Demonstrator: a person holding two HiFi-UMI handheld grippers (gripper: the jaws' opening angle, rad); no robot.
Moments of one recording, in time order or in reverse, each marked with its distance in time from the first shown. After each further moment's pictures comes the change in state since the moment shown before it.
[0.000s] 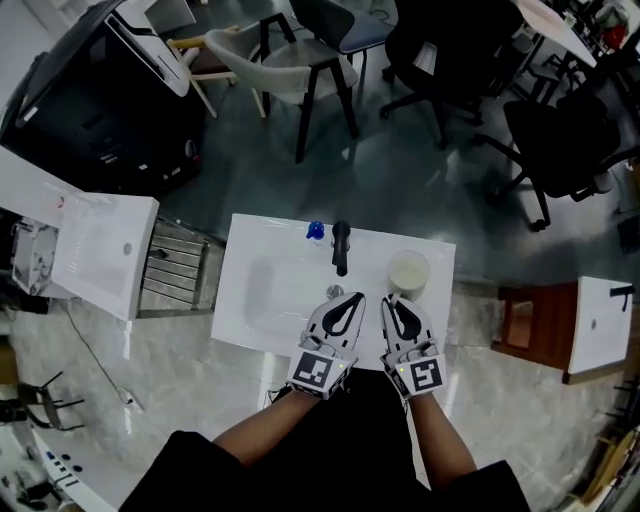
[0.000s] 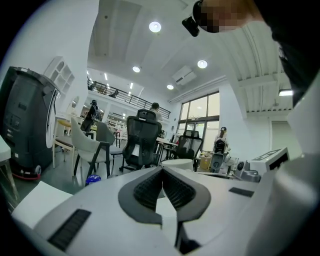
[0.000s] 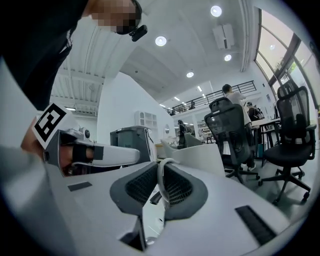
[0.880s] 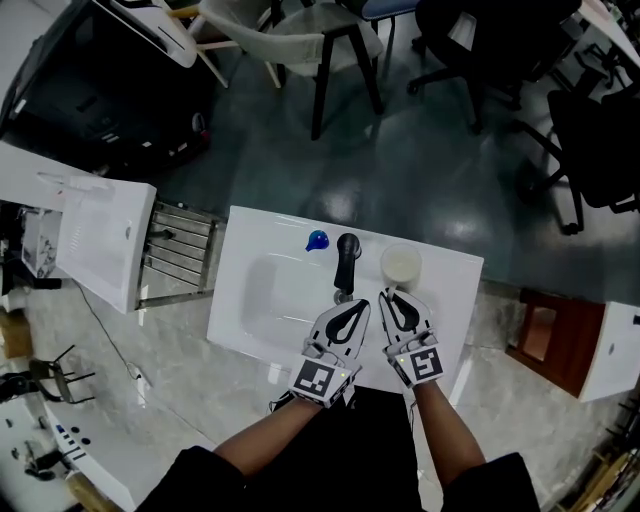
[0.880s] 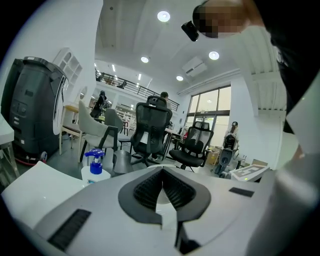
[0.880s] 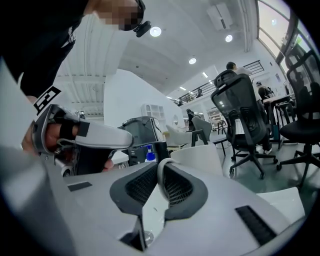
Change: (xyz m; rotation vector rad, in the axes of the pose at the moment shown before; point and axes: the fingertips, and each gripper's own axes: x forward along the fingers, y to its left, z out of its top) left arm 0.058 0.048 -0.075 -0.089 0.089 0.075; right arm 0.086 -0.043 -0.108 0.071 0.053 0.153
